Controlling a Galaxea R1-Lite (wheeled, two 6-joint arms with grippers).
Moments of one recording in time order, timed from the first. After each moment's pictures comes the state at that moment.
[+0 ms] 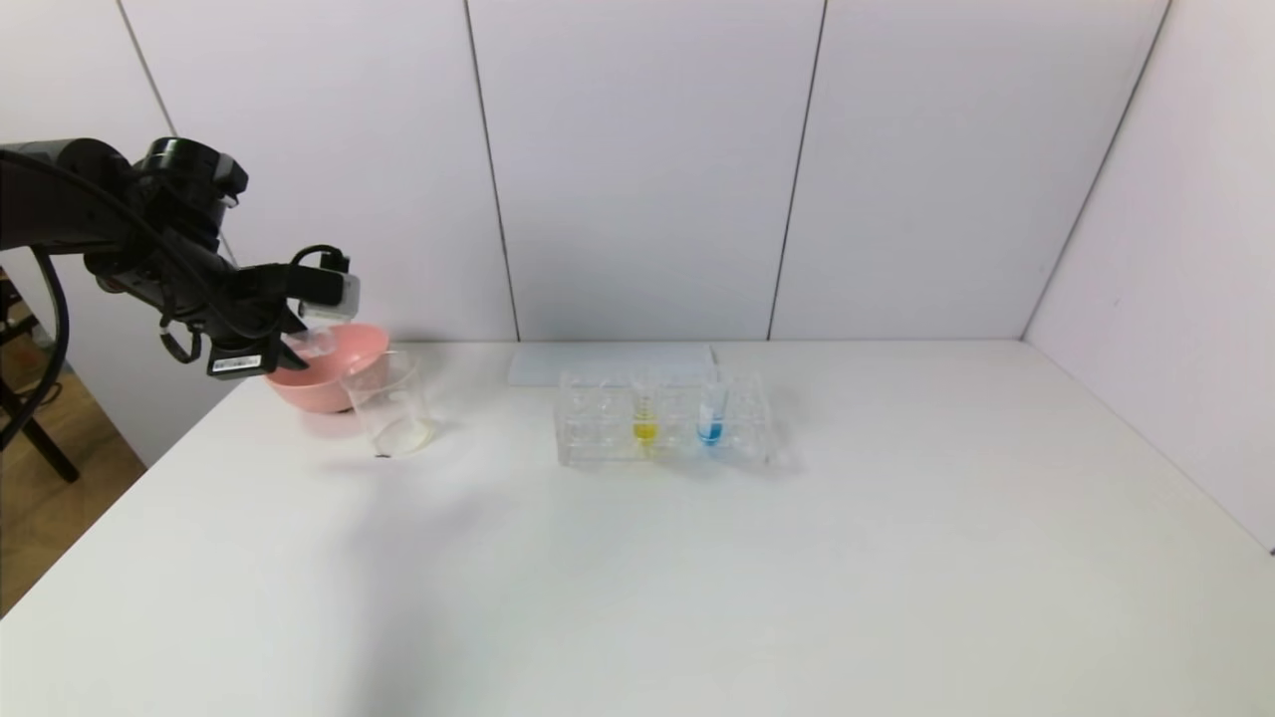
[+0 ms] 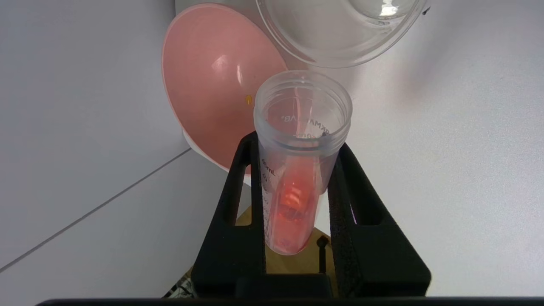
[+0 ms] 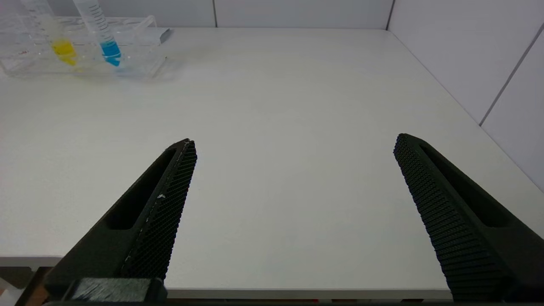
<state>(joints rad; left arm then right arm) 0.12 2.07 -1.93 0.73 -0.09 1.49 0.00 0.00 0.00 0.00 0.00 0.00</state>
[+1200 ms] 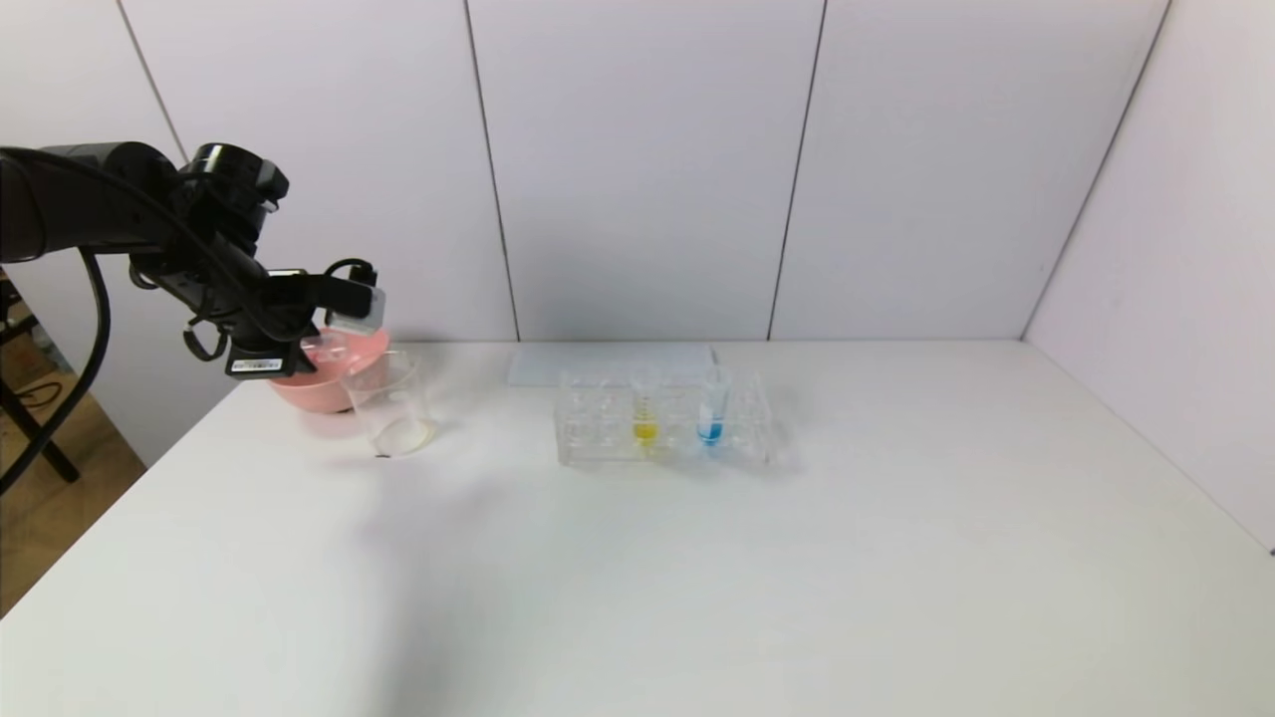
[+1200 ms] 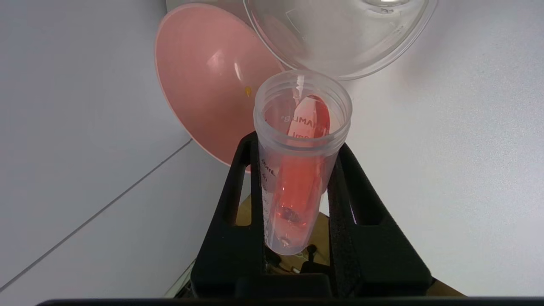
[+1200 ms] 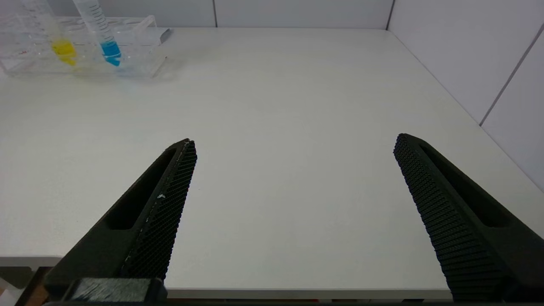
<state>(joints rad) 0.06 2.11 -1.98 0.76 0.04 1.50 0.00 0.00 0.00 0.00 0.00 0.00</state>
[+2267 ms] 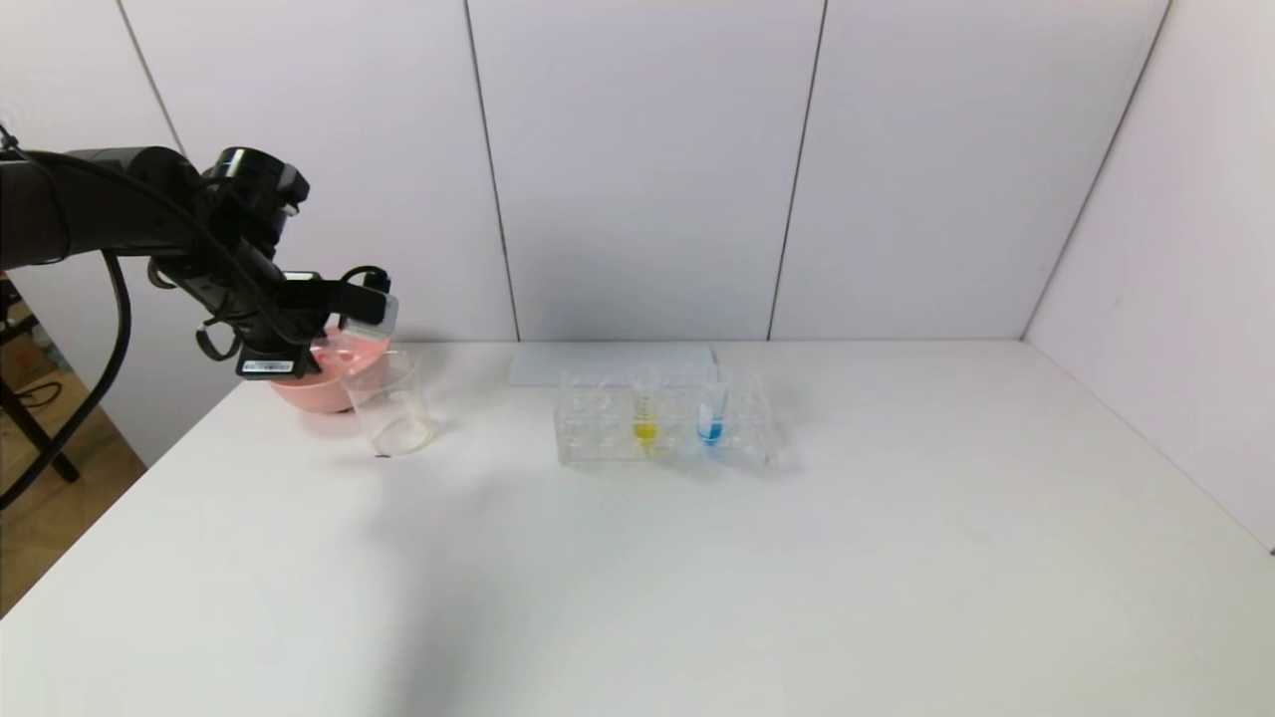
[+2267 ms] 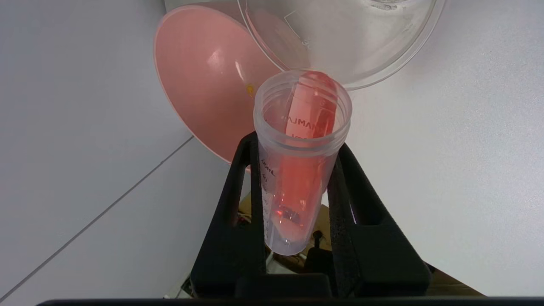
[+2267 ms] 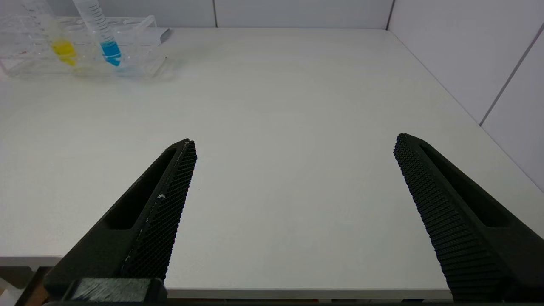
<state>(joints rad) 0.02 2.12 -1.98 0.75 0.11 1.49 0.00 0.00 0.00 0.00 0.00 0.00</state>
